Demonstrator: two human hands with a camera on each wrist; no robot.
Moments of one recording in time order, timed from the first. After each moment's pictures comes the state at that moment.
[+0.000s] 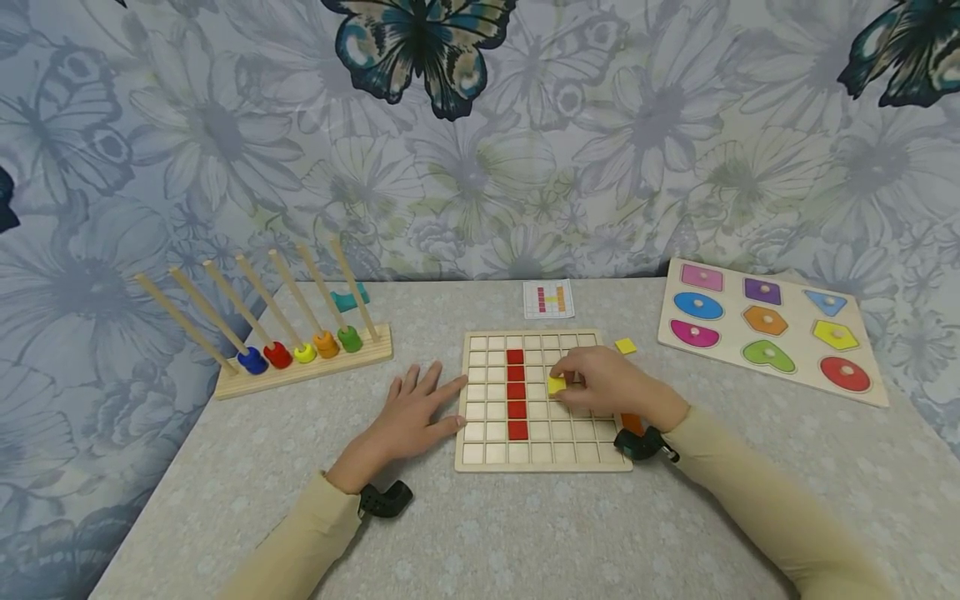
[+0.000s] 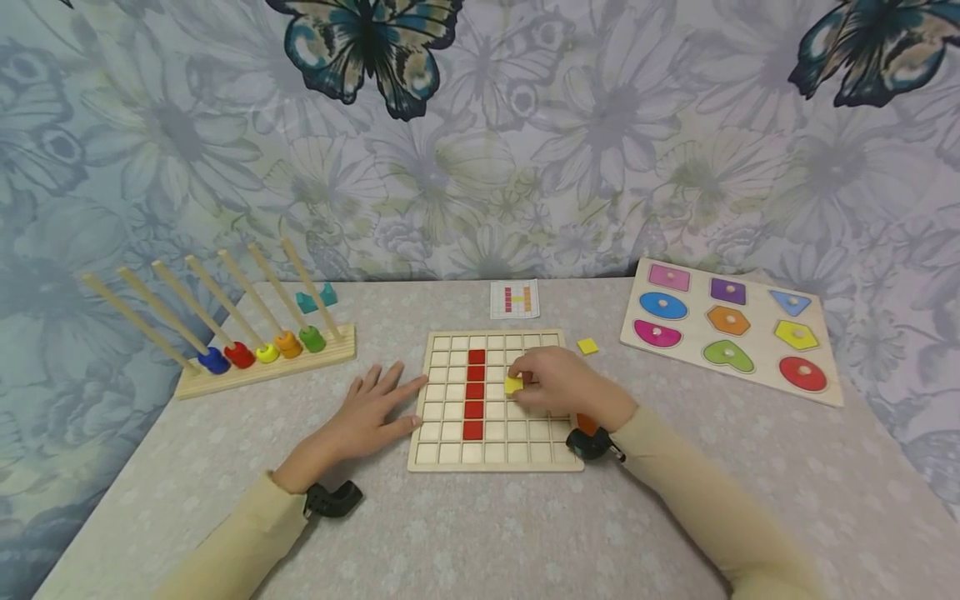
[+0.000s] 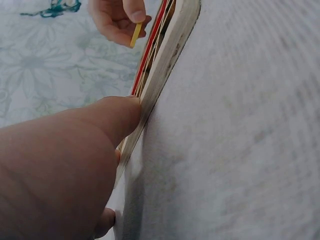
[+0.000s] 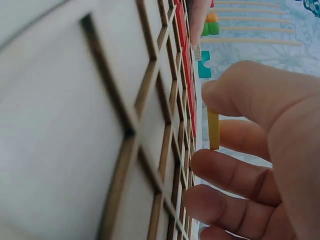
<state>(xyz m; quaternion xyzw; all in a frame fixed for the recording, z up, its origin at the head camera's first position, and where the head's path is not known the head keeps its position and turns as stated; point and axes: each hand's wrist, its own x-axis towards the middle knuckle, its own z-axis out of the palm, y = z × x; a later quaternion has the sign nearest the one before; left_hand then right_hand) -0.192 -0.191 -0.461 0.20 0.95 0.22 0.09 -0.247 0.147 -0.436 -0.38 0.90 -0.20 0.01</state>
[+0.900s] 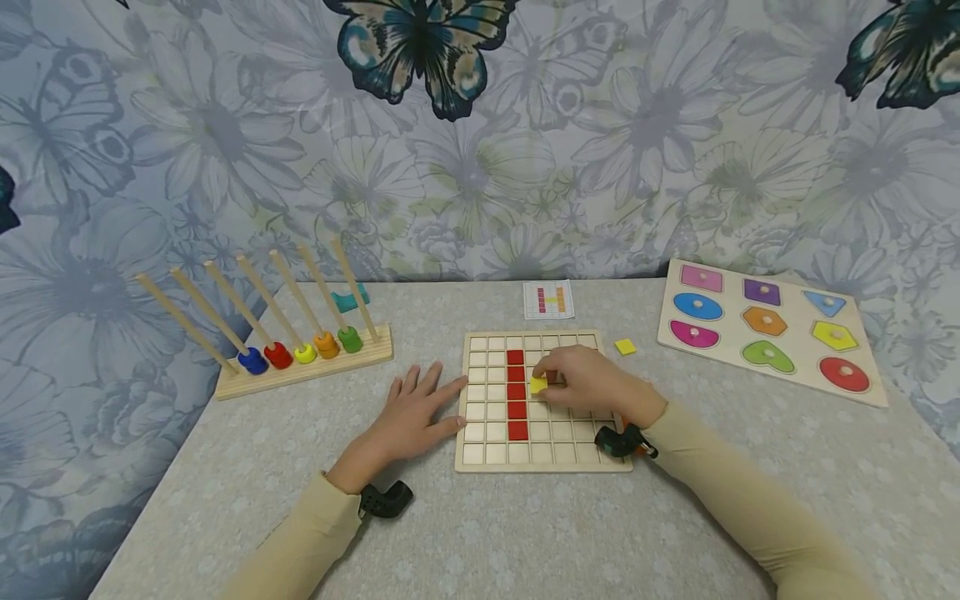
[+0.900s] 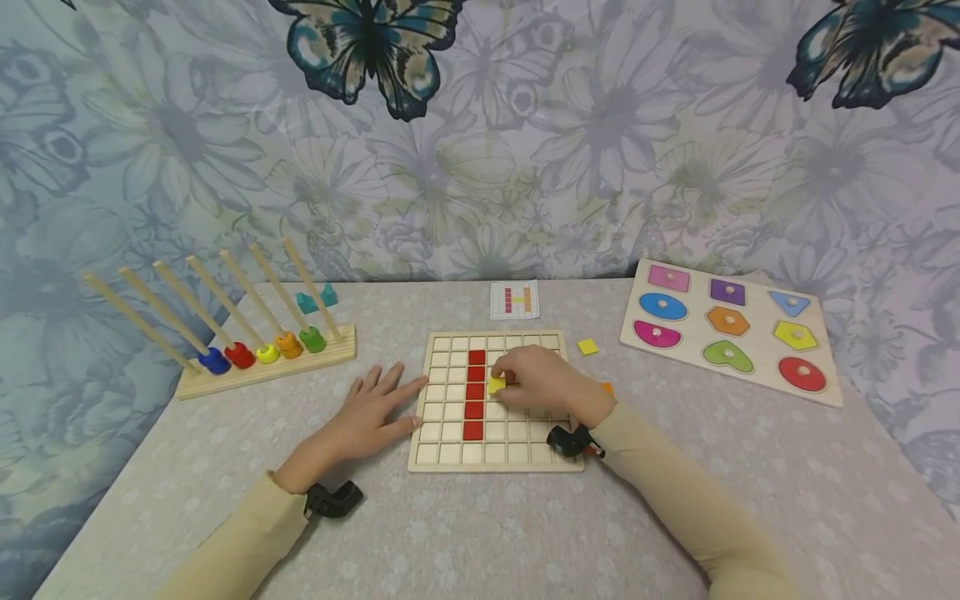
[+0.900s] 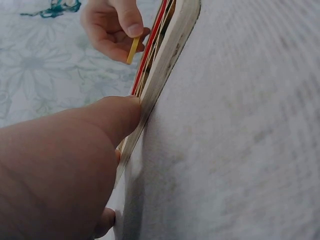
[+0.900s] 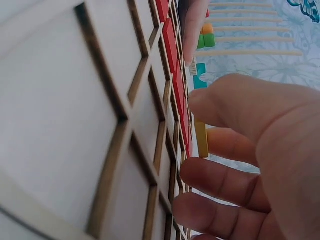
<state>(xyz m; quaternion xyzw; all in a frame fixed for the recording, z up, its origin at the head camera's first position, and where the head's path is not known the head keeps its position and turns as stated) -0.191 -0.191 -0.464 0.20 0.95 0.22 0.09 -0.250 0.121 -0.434 -0.38 0.90 -0.20 0.03</state>
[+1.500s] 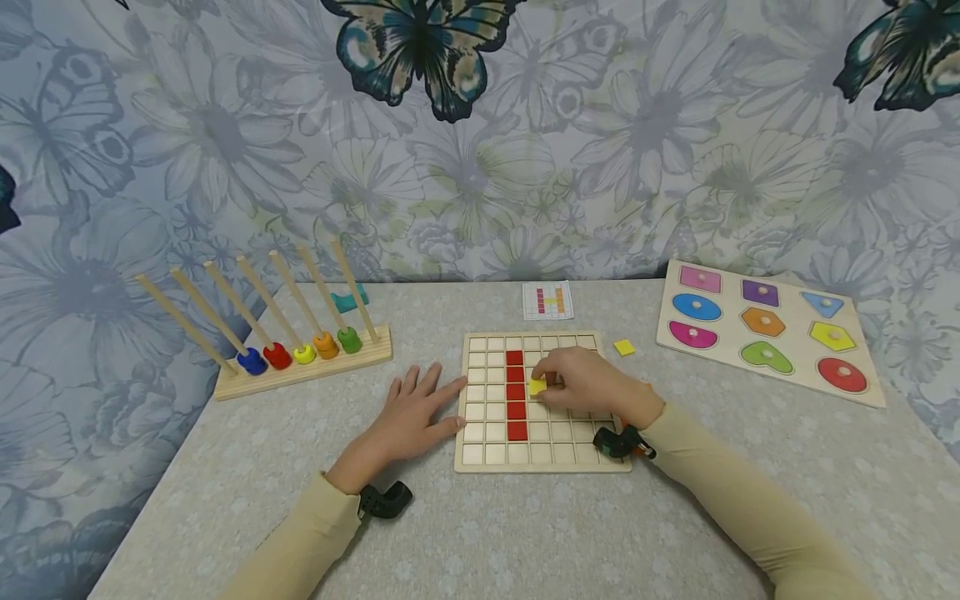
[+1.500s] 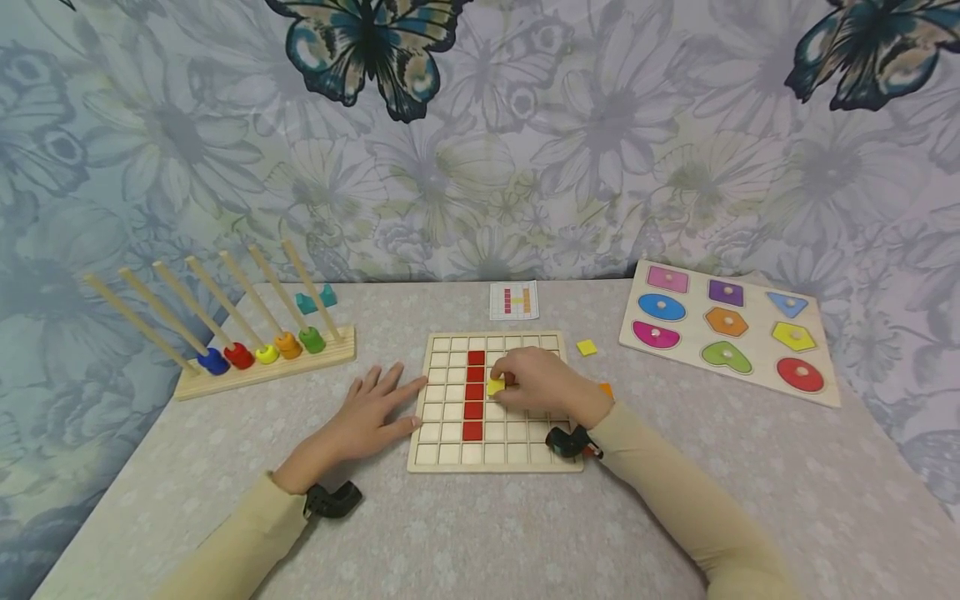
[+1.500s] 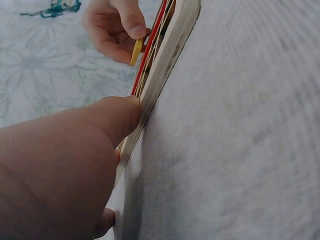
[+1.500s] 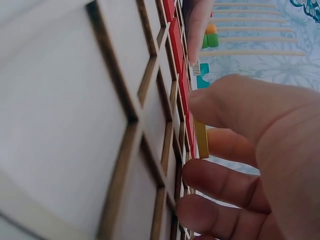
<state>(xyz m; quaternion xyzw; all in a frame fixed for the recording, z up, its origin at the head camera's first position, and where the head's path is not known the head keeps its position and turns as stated) -0.191 -0.191 -0.462 0.20 0.95 0.22 0.09 -0.252 0.121 -0.438 -0.38 0.90 -0.20 0.03</state>
